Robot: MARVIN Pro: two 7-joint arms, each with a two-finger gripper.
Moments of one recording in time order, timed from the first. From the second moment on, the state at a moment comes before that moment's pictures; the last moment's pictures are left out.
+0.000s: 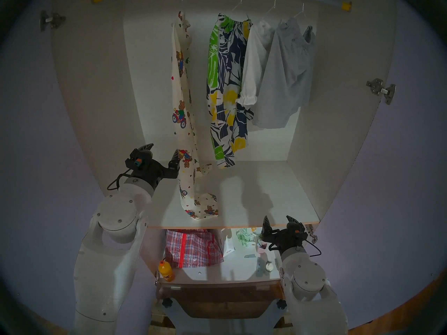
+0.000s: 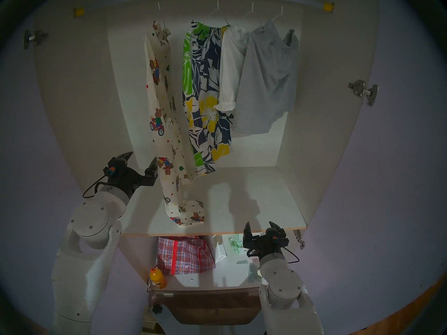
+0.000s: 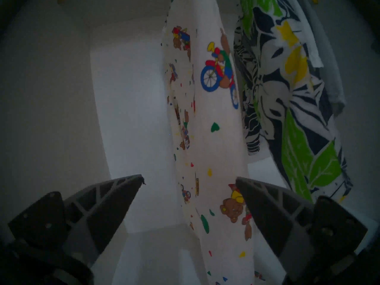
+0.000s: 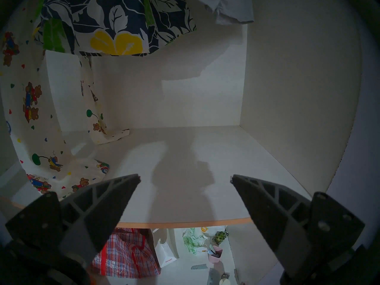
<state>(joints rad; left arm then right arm) 1.64 -1.32 -1.60 -2.02 -0.10 0.19 -0.10 -1.91 -1.57 1.53 -1.73 0.01 0.00 -0.01</state>
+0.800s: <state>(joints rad) 1.38 -1.16 -1.61 -1.89 -0.21 0.25 -0.29 -1.91 -1.57 1.53 -1.73 0.01 0.00 -0.01</state>
